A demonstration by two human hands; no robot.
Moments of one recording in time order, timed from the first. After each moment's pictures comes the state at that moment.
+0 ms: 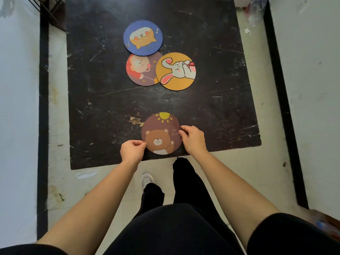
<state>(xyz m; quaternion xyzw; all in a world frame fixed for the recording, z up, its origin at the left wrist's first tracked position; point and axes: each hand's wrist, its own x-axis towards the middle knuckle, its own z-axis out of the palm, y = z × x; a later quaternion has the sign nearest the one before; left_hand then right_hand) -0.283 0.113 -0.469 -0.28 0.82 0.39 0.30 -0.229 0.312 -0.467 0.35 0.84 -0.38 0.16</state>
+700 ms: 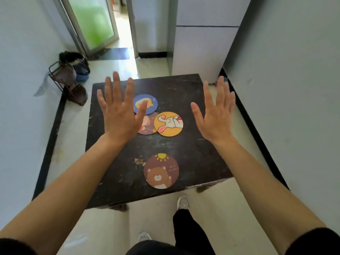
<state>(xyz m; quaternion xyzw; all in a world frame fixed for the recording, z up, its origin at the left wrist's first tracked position) -0.395 0.135 -0.237 0.27 0.92 0.19 -0.23 -0.271 0.377 -0.245 0.19 0.94 -0.03 -0.29</state>
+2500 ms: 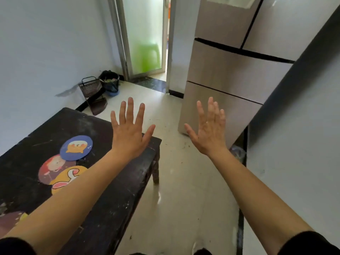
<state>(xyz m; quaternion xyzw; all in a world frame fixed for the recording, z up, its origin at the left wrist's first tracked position) -0.520 0.689 -0.206 0.03 0.98 0.06 -0.17 -0.549 0.955 -0.212 -0.09 0.98 -0.07 -0.19</state>
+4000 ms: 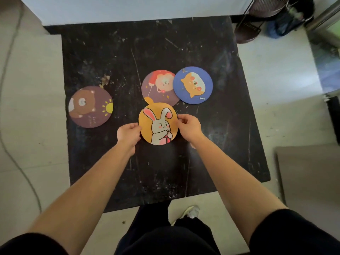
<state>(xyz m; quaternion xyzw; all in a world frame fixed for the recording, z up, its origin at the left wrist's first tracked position) -0.415 0.442 -0.459 -0.75 0.32 0.57 -0.14 -0.601 0.515 -0.451 -0.22 0.82 -0.28 0.46</state>
